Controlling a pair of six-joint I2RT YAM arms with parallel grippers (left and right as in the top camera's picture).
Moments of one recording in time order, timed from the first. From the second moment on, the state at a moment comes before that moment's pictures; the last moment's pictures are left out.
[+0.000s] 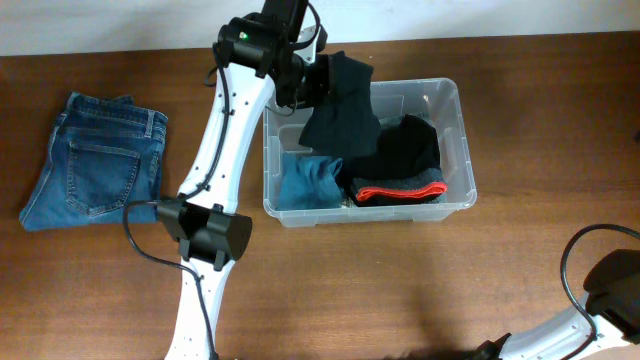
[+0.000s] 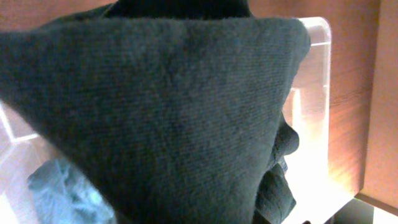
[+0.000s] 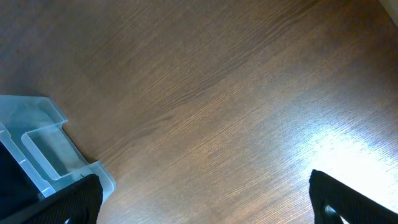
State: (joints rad) left arm -0.38 2.45 2.79 -1.47 0.44 -0.39; right arm -0.77 1.96 2.34 -1.64 -0.17 -0.09
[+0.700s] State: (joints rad) left arm -0.37 2.45 2.62 -1.46 0.35 -0.39; right arm -0.77 1.96 2.34 -1.64 -0.17 -0.09
